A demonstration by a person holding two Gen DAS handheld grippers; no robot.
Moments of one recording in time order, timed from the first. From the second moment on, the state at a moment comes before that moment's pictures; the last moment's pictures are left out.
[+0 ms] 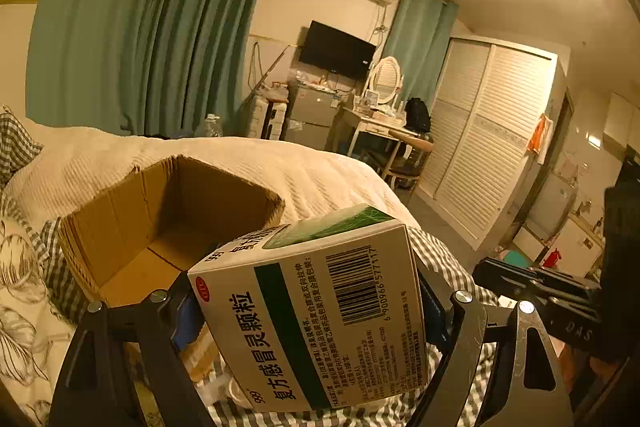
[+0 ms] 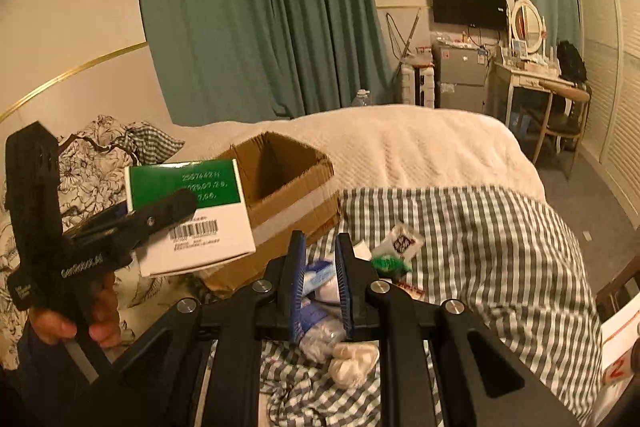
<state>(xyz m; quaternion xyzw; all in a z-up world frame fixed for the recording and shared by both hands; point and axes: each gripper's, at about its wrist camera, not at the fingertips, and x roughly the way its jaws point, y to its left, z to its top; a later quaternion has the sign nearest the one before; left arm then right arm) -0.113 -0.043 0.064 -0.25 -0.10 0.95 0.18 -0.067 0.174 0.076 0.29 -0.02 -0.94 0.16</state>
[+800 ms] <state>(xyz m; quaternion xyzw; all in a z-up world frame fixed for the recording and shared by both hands) -0.186 -0.174 0.008 -0.30 -0.18 0.94 0.06 -0.174 0.019 0.059 0.34 0.03 -0.90 0.26</state>
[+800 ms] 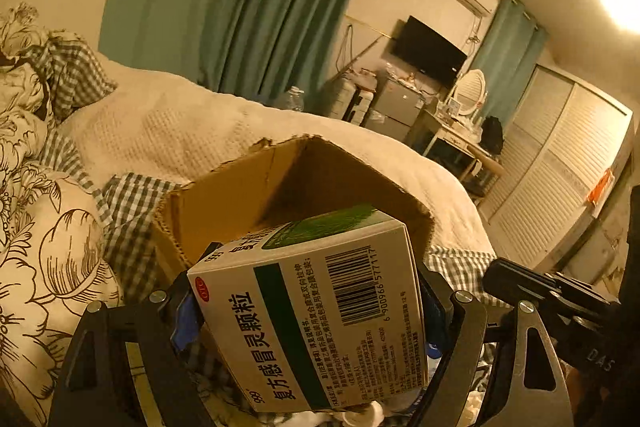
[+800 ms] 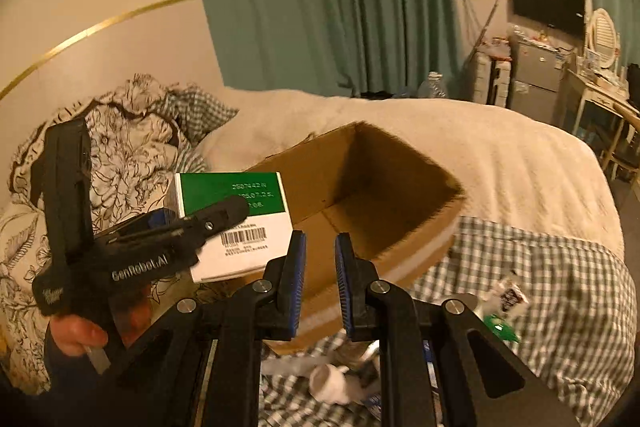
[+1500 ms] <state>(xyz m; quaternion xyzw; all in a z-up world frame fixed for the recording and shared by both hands) -0.138 -0.083 0.015 -0.26 -0.03 0.96 0.05 -0.097 0.193 -0.061 0.50 -0.05 -0.86 0.10</state>
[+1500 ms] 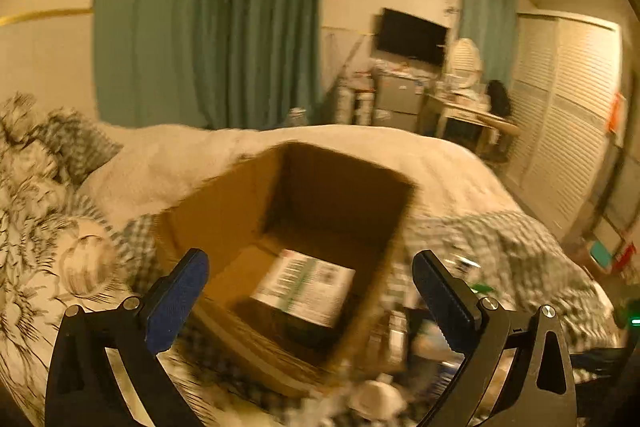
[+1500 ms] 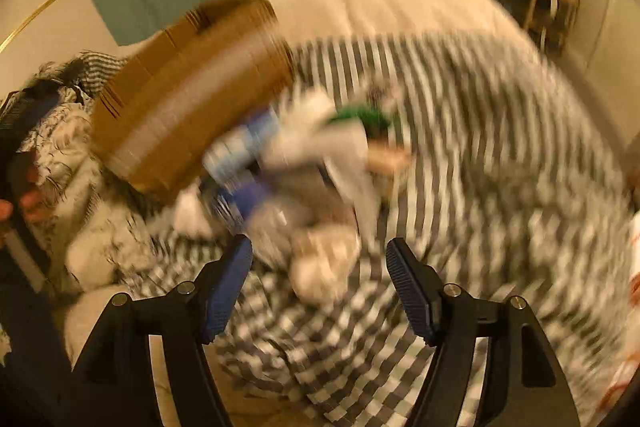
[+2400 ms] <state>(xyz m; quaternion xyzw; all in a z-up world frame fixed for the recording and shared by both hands) -0.190 0.049 -0.110 -0.40 0.05 0.90 0.14 -0.073 0.249 -0.090 0.44 -0.12 -0.88 0.14</state>
